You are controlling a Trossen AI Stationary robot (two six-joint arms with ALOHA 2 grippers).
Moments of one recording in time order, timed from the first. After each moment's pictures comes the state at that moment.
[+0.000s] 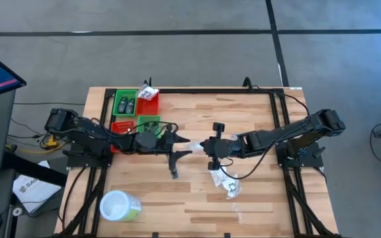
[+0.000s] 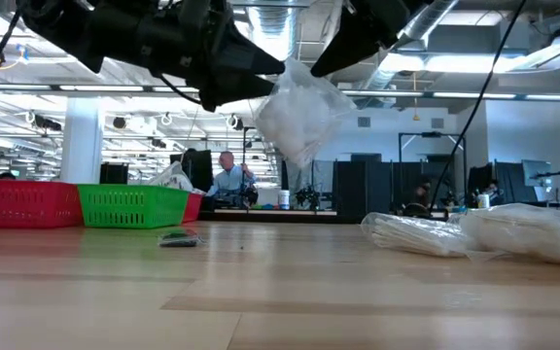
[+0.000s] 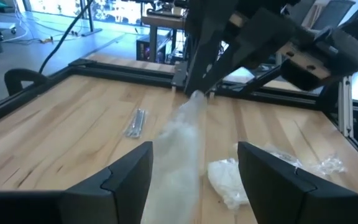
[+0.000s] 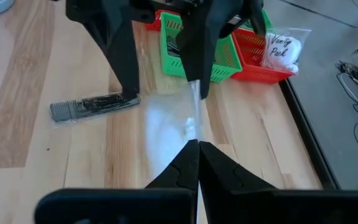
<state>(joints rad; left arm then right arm) -0.12 1.48 0.60 0.70 -0.25 -0.14 0.24 1.53 1.11 -0.31 0.52 -0.05</state>
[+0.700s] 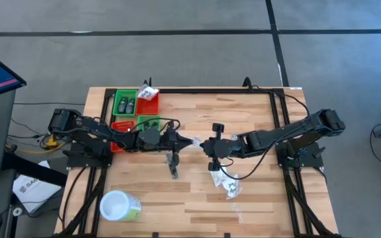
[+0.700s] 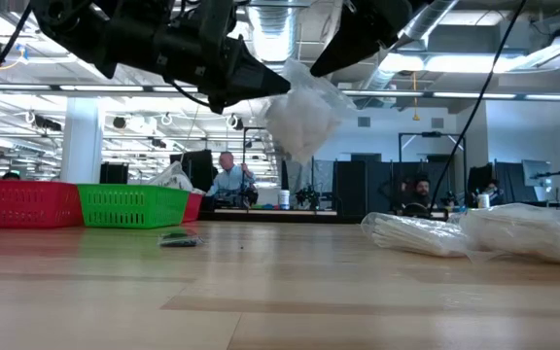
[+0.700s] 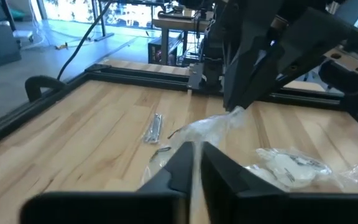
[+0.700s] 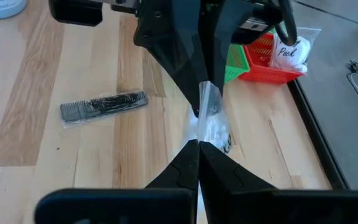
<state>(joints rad) -0.07 1.52 0.63 0.72 -0.25 -0.09 0.24 1.53 1.11 -0.31 0.49 -0.04</state>
